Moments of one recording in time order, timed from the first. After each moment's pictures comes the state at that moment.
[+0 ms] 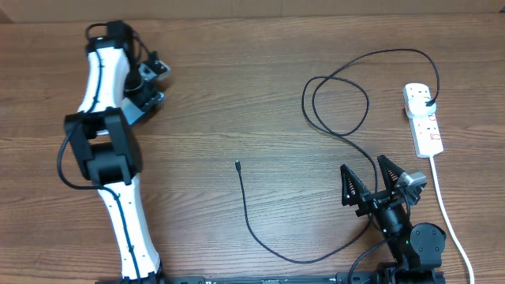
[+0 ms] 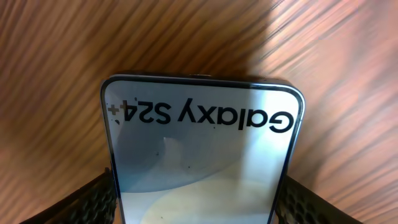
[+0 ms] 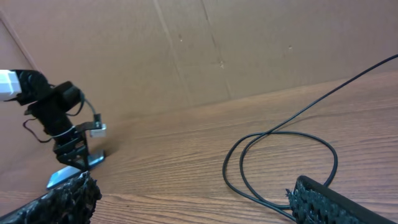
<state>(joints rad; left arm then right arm) 0.11 2.51 2.19 -1.16 -0.07 0.85 0.02 0.01 0.02 -0.01 -0.30 0.33</state>
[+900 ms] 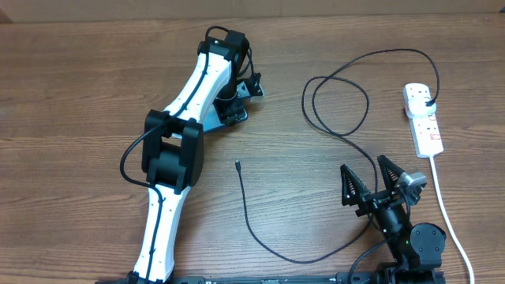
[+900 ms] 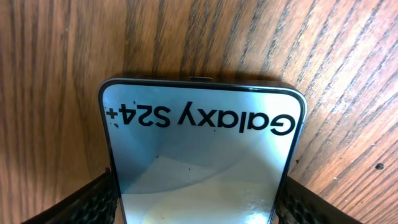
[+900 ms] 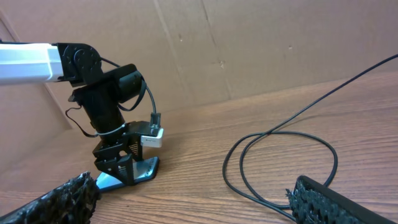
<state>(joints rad) -0.33 2.51 2.20 -1.29 -0.03 0.84 0.02 0.01 0.02 -0.01 -0.31 0.33</state>
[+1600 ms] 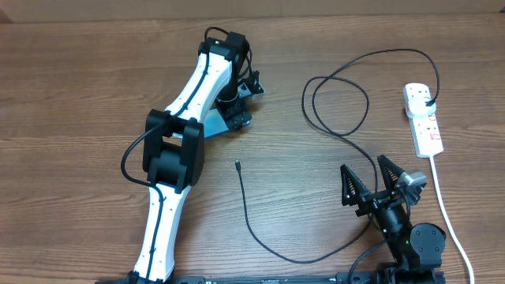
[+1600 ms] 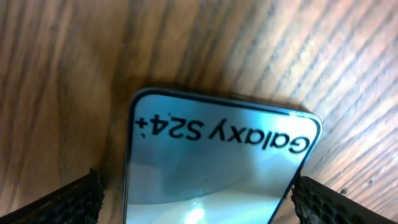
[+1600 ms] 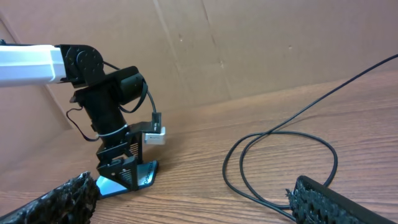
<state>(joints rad) -0.33 2.52 2.21 -1.31 0.02 0.66 0.02 0.01 0.02 -0.01 -0.30 0.33</state>
